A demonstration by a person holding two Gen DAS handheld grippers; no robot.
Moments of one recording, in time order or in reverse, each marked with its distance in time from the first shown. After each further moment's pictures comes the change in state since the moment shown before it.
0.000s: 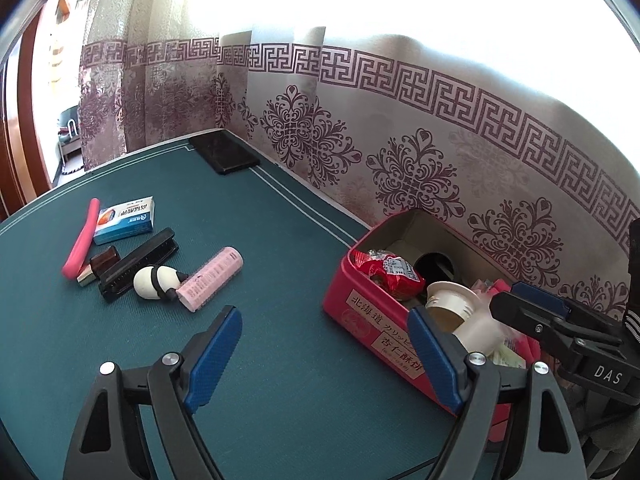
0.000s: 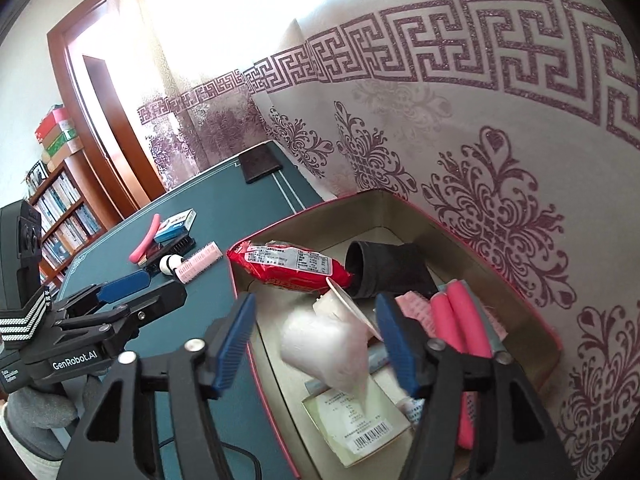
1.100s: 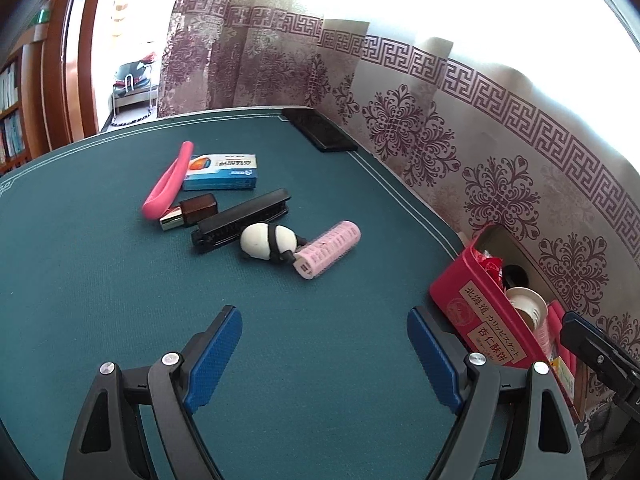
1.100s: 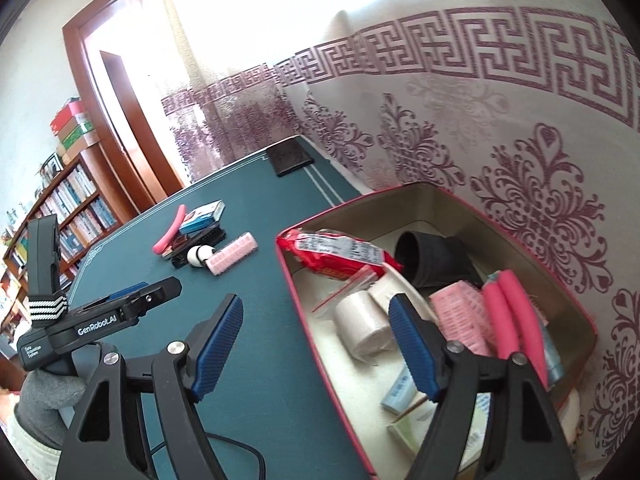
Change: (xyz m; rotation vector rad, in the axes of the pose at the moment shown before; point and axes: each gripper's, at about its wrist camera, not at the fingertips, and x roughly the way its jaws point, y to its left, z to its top) left arm -0.015 0.089 -0.023 -0.203 0.015 0.125; right arm 0.006 0.036 -0.011 -0.032 0.005 0.066
